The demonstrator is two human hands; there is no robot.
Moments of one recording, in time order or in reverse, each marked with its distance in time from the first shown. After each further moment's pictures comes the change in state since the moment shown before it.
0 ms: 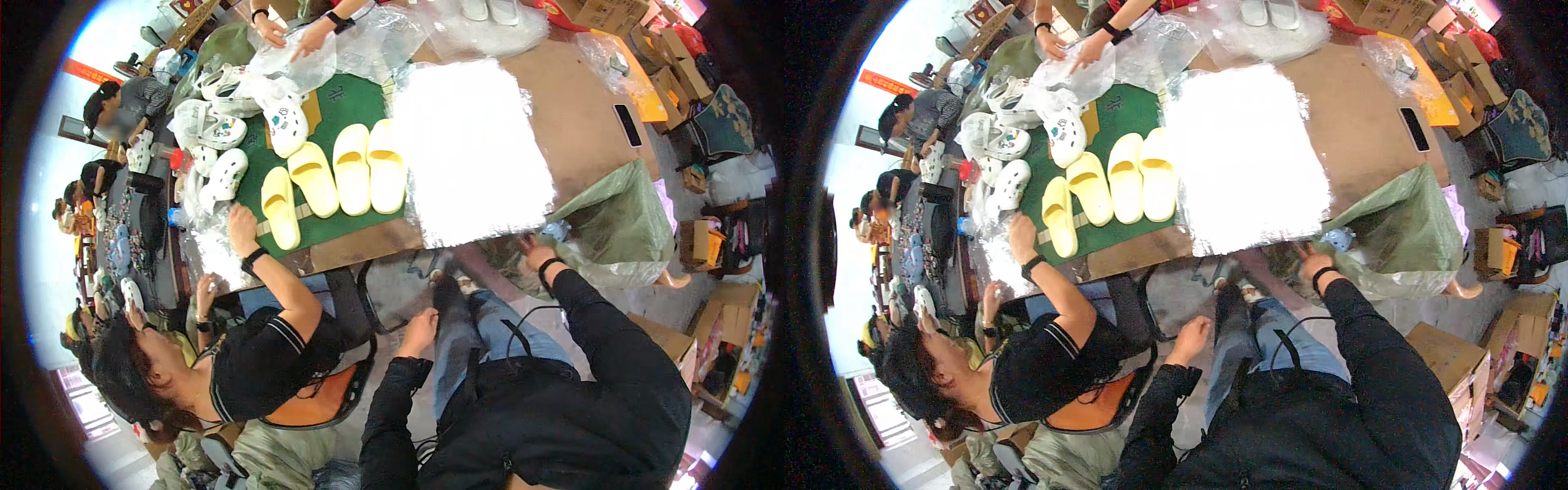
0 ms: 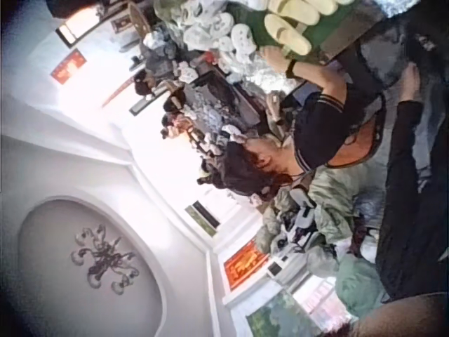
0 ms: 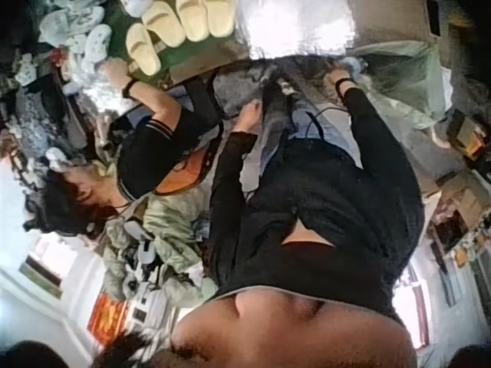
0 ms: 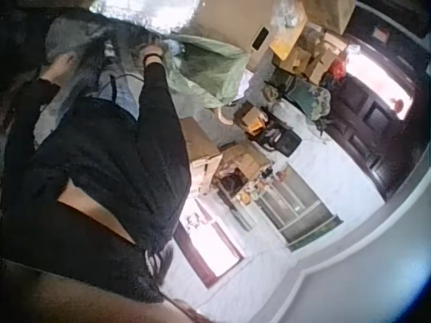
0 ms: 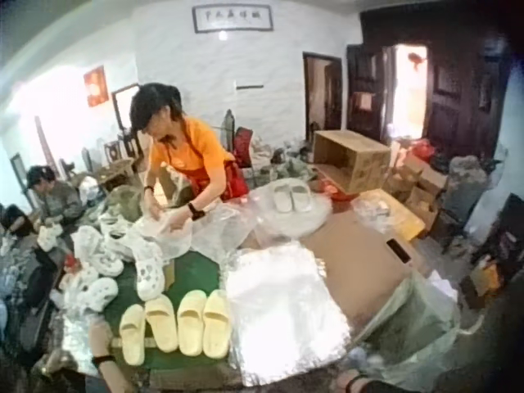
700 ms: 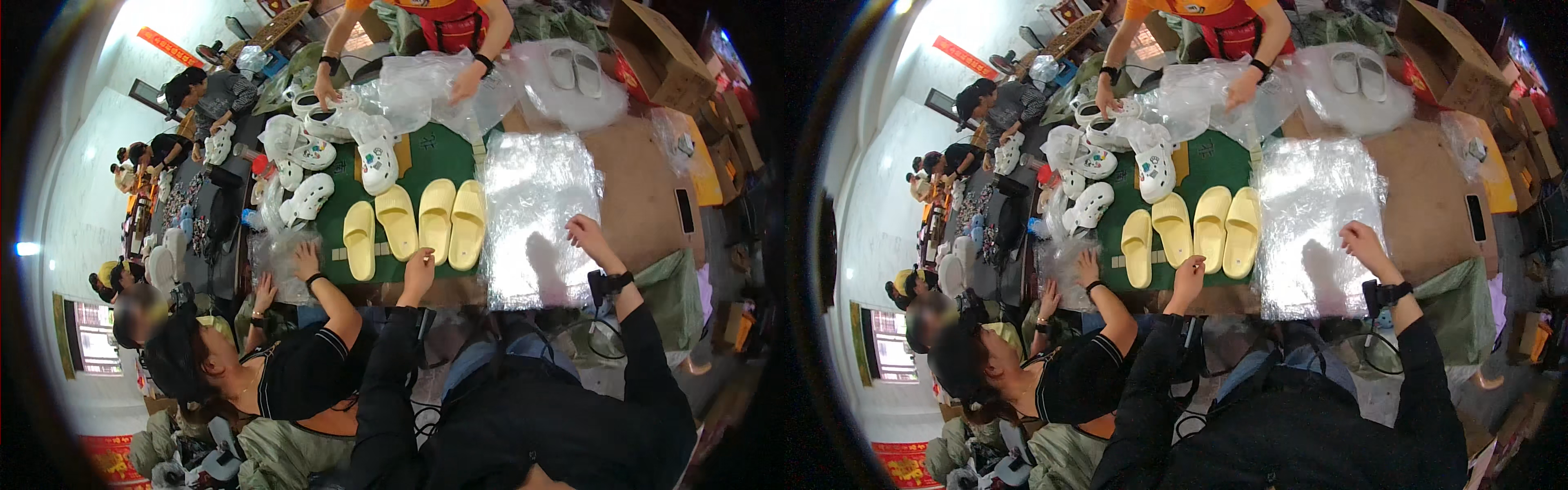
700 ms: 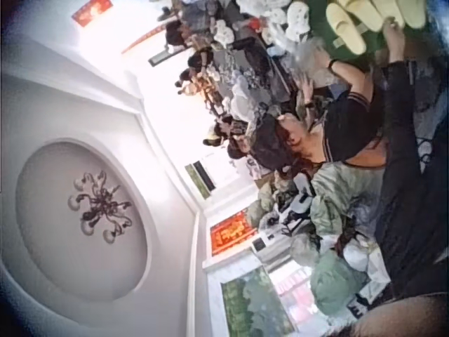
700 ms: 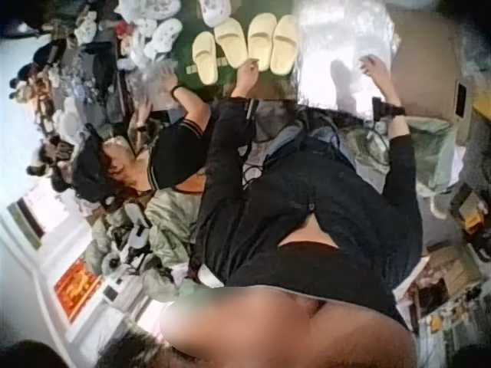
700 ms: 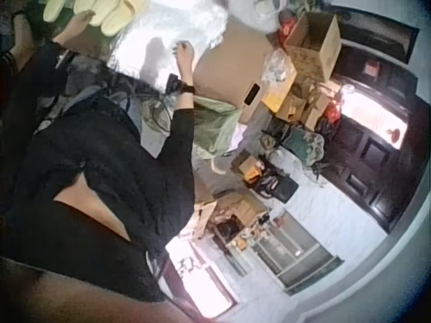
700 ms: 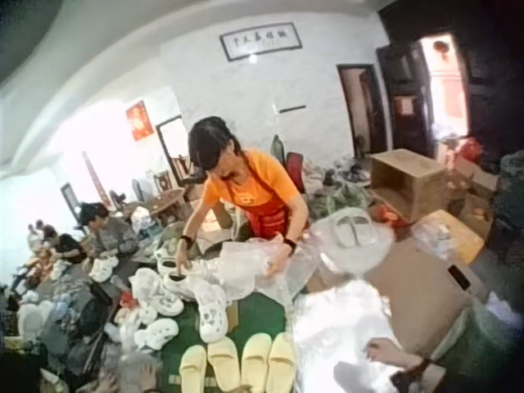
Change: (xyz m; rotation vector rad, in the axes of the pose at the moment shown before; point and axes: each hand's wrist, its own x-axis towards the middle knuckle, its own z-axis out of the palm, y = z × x) left_hand 0.156 0.037 -0.234 -0.168 0.505 0.052; right_hand -0.016 -0.021 -0.270 1.292 0.449 -0.452
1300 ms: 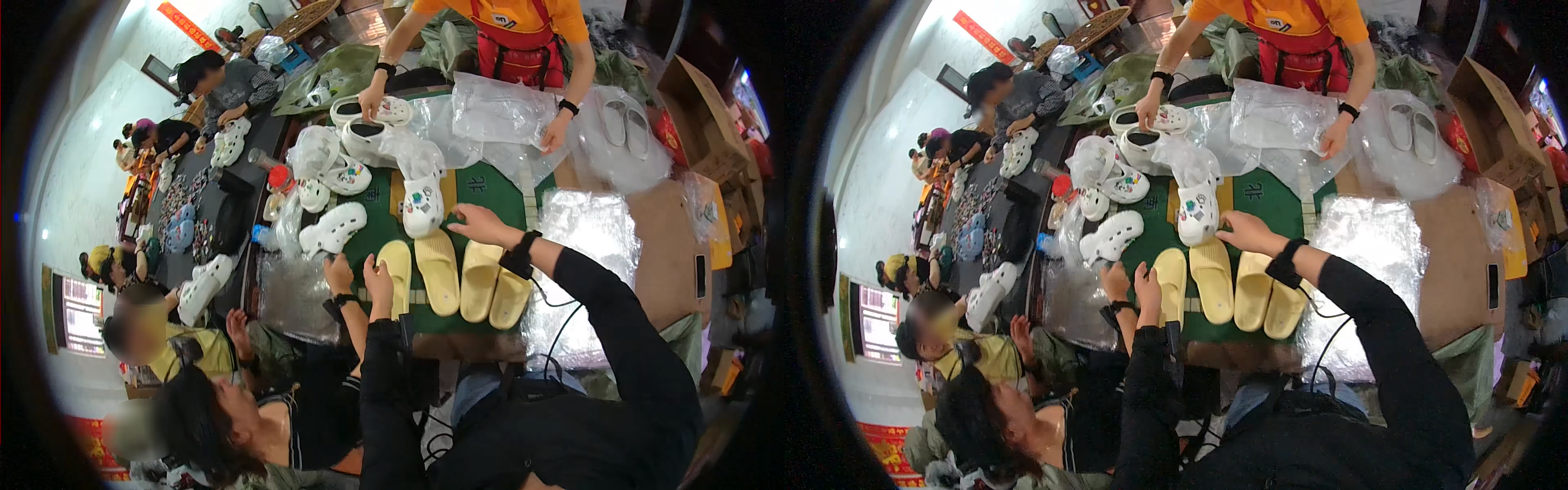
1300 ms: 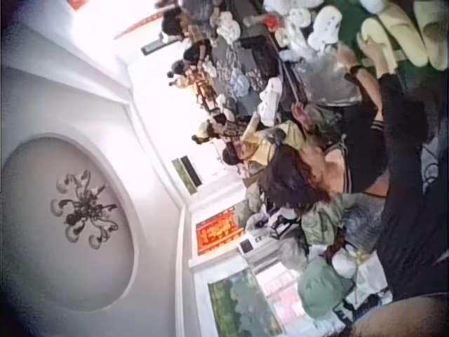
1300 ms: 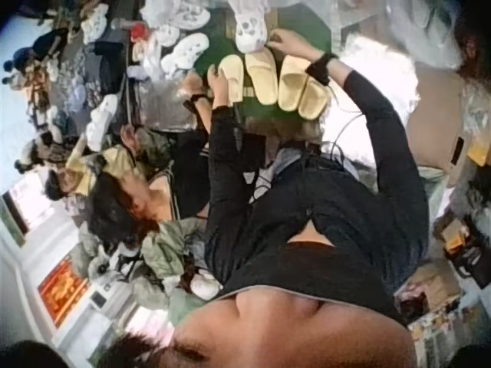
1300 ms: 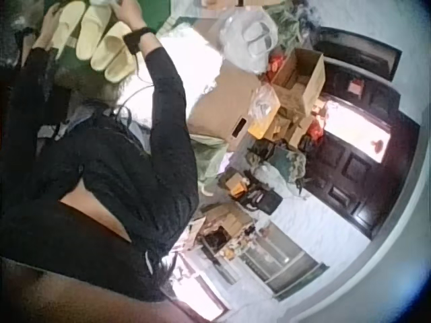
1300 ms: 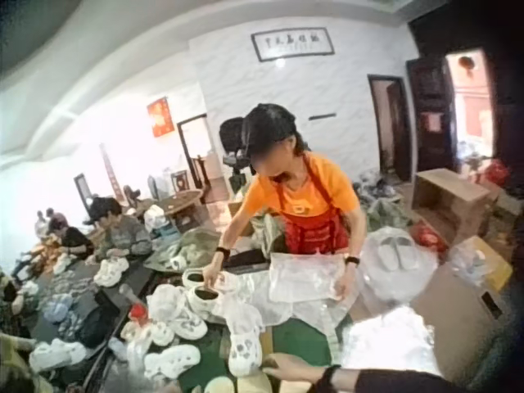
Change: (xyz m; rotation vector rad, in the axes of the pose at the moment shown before) left_hand 0.118 -0.095 -0.136 -0.273 0.549 -0.263; right_hand 0.212 -0.178 0.284 -0.523 -0.390 -0.508
